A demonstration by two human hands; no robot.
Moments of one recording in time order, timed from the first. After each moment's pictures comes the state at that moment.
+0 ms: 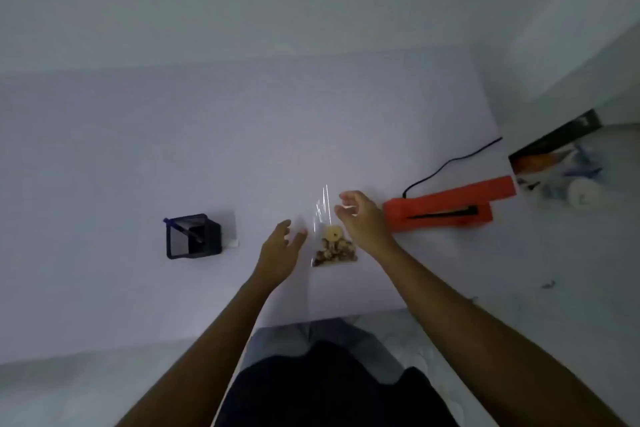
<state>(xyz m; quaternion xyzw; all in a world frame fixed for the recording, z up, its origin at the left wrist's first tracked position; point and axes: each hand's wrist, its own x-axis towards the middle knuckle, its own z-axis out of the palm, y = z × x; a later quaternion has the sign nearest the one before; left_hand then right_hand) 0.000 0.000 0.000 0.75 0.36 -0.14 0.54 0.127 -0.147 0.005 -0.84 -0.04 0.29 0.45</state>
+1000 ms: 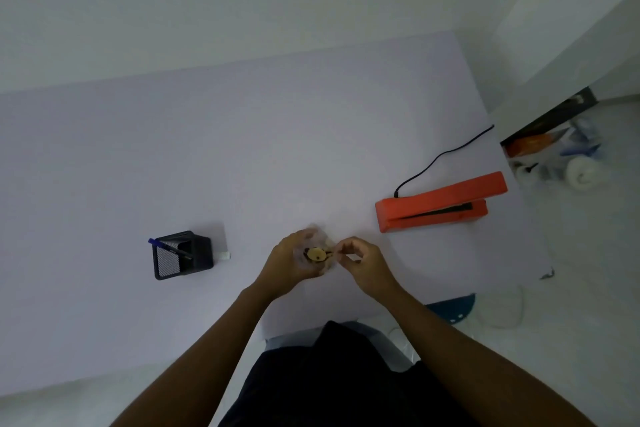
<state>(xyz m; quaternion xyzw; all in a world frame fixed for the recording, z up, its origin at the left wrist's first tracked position) 0.015 -0.006 -0.016 0.85 0.13 -0.14 0.49 0.081 -0.203 -0.047 -0.78 -0.06 0.32 0.53</state>
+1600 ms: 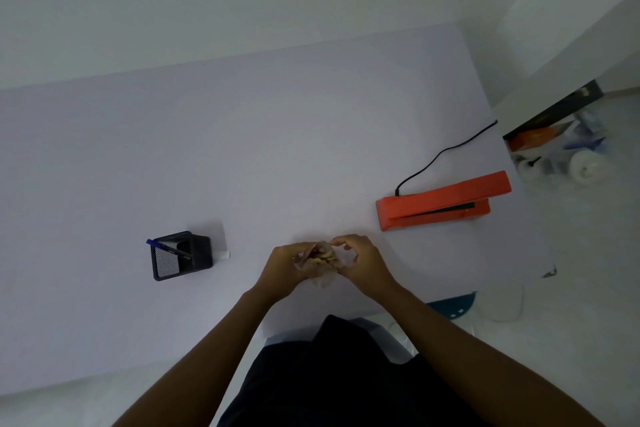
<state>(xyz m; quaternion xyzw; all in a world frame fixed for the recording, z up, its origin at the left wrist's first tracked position) 0.006 -0.003 -0.035 0.83 0.13 -0.14 0.52 0.081 -0.202 -0.049 -0.81 -0.15 0.28 0.49</state>
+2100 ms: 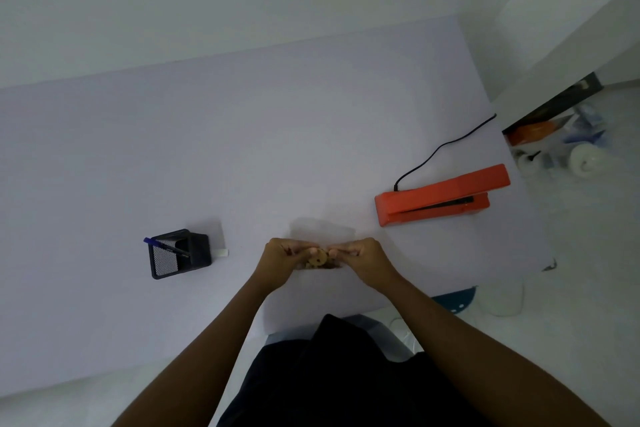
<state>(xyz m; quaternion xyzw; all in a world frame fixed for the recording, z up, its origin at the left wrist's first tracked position) 0.011 0.004 -0.042 0.76 0.19 -0.14 0.60 0.089 -0.207 -0.051 -0.76 -0.06 0.37 0.54</state>
